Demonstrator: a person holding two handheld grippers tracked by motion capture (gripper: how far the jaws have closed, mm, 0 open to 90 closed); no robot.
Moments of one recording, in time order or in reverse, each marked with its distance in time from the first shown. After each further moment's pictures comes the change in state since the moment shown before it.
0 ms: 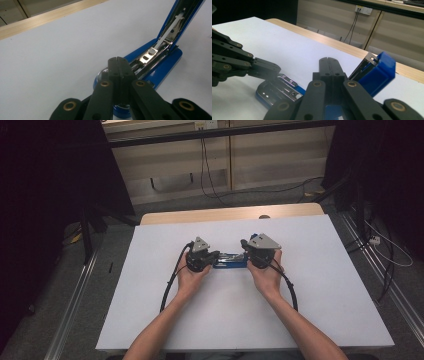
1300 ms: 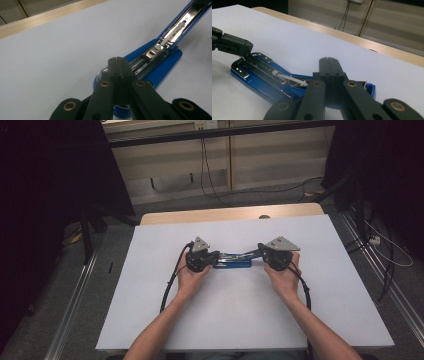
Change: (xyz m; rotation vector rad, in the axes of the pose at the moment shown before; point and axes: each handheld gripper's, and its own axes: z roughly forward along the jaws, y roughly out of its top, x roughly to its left) left arm 0.000 0.000 0.000 0.001 -0.001 -0.006; right arm -0.038 -0.025 -0.019 0.060 -0.032 0.031
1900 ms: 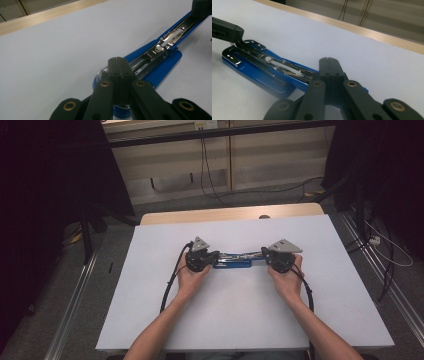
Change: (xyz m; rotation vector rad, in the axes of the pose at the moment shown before) left arm 0.000 0.000 0.000 0.000 0.001 -0.020; right arm -0.007 -0.014 0.001 0.057 -0.011 0.011
